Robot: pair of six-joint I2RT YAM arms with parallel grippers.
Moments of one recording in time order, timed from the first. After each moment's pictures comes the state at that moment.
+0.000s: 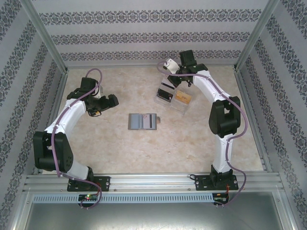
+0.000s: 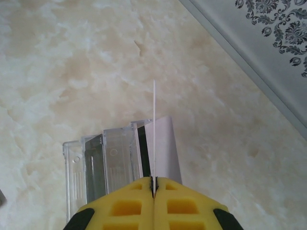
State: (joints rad) left arm -0.03 1.50 1.16 -0.75 0.27 -0.42; right arm 0.26 2.09 1.89 -0.67 -0.30 -0.56
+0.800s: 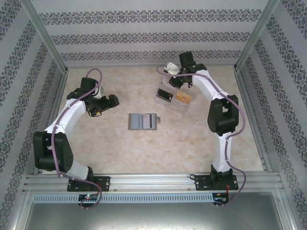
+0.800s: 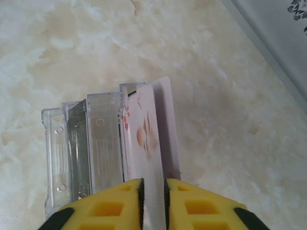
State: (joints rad) left arm -0.03 1.50 1.16 -0.75 0.30 -0.42; right arm 0.26 2.13 1.92 -0.75 -0.23 -0.62
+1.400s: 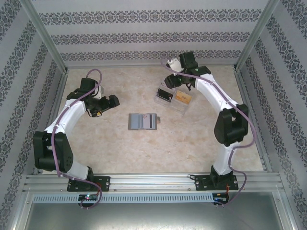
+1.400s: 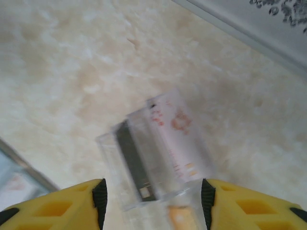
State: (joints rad) left arm -0.02 1.50 1.15 -0.75 0.34 -0.42; right arm 0.33 1.88 1.72 -0.69 -0.20 -0.15
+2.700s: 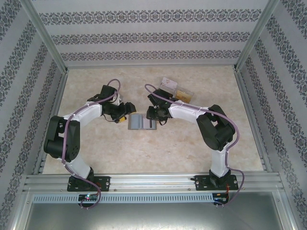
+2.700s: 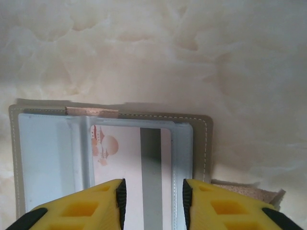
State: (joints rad) left arm -0.22 1.68 1.05 -0.47 0.57 -0.66; right arm 0.67 1.95 1.31 -0.45 -0.07 0.76
